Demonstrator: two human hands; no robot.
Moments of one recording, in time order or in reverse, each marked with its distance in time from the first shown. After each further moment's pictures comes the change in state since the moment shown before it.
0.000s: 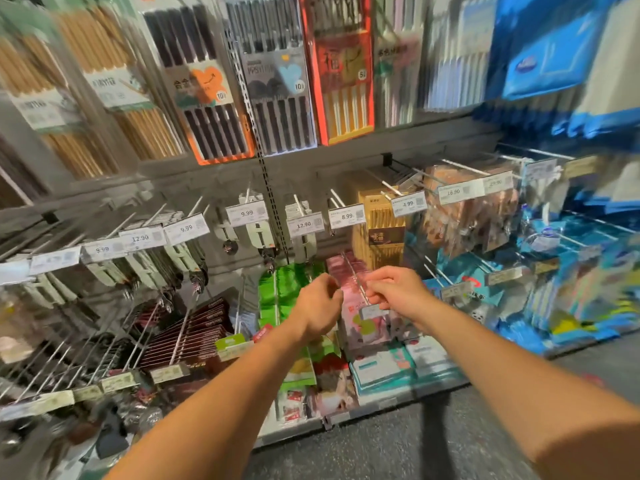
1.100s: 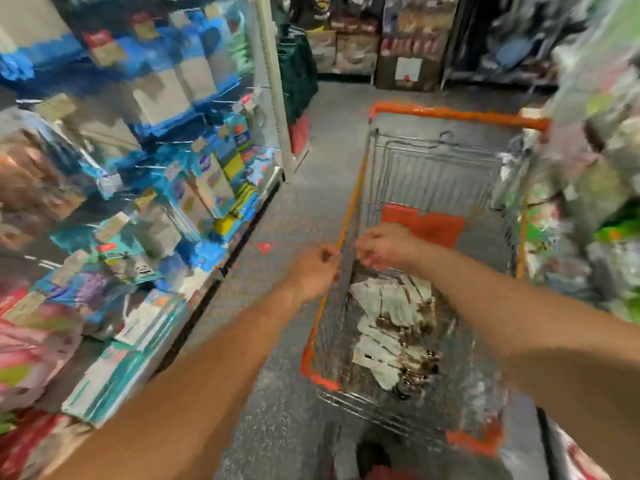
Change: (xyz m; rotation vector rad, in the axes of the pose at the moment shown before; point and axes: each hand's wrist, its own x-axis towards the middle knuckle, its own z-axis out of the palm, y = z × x) left_hand -0.344 0.363 0.452 -0.162 -0.919 0.470; right_hand -0.523 0.242 -0.424 0.012 0.779 0.503
